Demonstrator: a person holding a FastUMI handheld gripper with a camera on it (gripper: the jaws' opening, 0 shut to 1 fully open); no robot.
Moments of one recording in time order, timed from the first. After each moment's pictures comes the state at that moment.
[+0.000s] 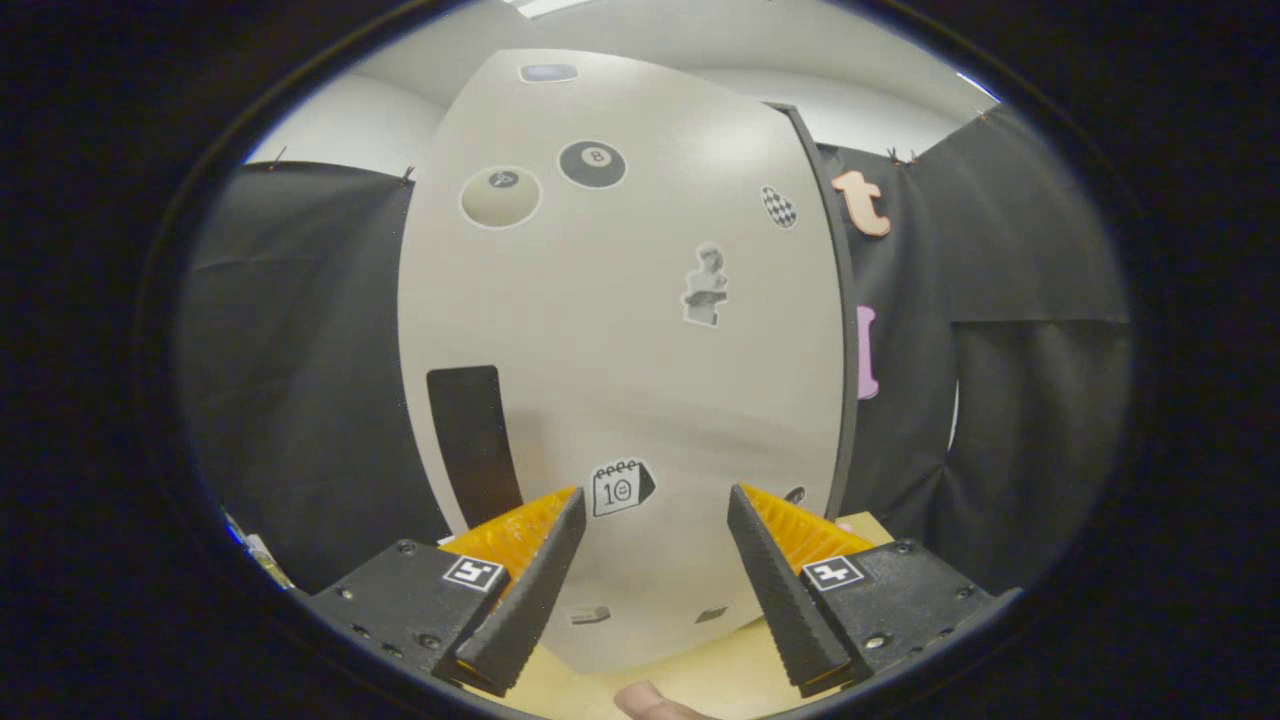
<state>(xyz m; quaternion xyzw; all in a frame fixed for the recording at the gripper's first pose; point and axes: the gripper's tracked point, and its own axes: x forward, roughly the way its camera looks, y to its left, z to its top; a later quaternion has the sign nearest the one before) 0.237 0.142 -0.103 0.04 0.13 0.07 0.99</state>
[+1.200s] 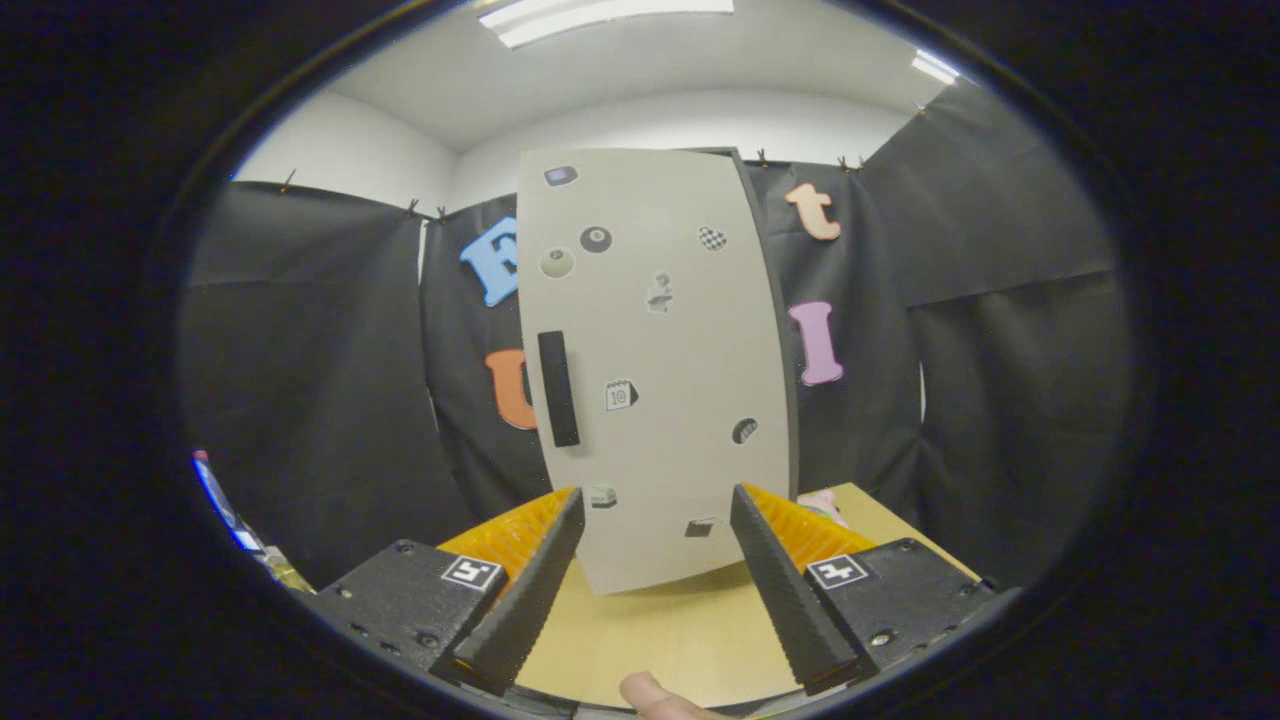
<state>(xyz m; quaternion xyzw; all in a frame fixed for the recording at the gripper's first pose) 0.050 0.101 -0.120 0.06 0.06 0.05 0.99</state>
